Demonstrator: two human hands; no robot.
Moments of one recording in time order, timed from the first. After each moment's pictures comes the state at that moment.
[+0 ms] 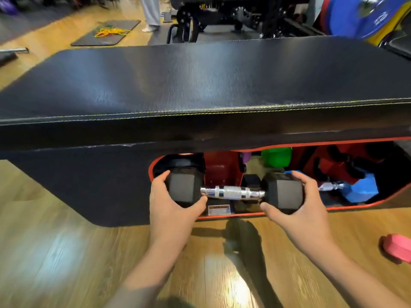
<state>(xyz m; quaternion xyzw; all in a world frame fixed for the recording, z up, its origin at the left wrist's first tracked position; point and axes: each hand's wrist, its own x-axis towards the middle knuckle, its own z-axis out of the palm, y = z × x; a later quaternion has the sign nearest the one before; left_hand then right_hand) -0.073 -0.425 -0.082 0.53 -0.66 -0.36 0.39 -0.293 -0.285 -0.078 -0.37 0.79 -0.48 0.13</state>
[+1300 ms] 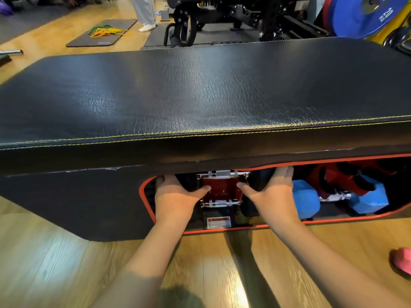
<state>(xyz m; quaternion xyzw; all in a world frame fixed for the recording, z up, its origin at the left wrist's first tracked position) -0.138 -0.512 -0.087 0.67 -0.72 -0.17 0.11 -0.317 -0.397 -0.093 -0.39 0.90 -0.19 -0.03</state>
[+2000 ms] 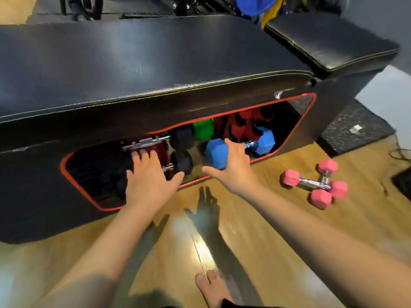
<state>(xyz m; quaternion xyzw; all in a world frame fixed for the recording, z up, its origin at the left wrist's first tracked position) -0.162 -0.388 -0.036 0.44 -0.87 -0.19 0.07 -0.326 -0.258 -0.043 -0.34 0.90 -0.26 0.11</state>
